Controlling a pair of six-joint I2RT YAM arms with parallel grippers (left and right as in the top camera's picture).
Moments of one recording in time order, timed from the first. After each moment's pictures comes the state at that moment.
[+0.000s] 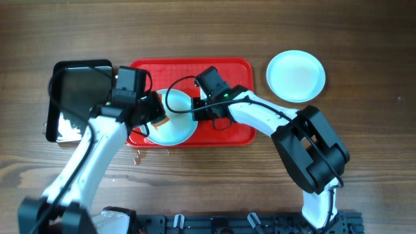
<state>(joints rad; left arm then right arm) -0.19 1.44 0.95 -0.66 0.06 -0.57 0.66 2.04 1.26 -0.33 -0.25 0.55</state>
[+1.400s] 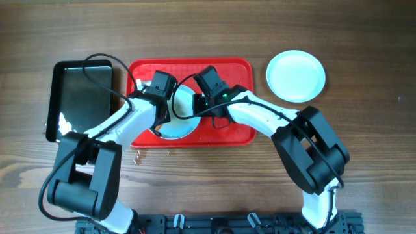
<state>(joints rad) -0.31 1.75 0.96 -0.62 -0.39 -0.52 0.67 2.04 1.27 -0.33 -0.11 0.61</state>
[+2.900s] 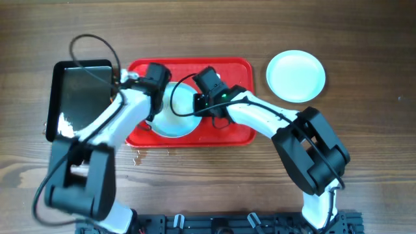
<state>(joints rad) -0.28 1.76 1.08 -0.82 -0.72 -0.52 0.67 2.04 1.27 -0.36 -0.06 0.62</state>
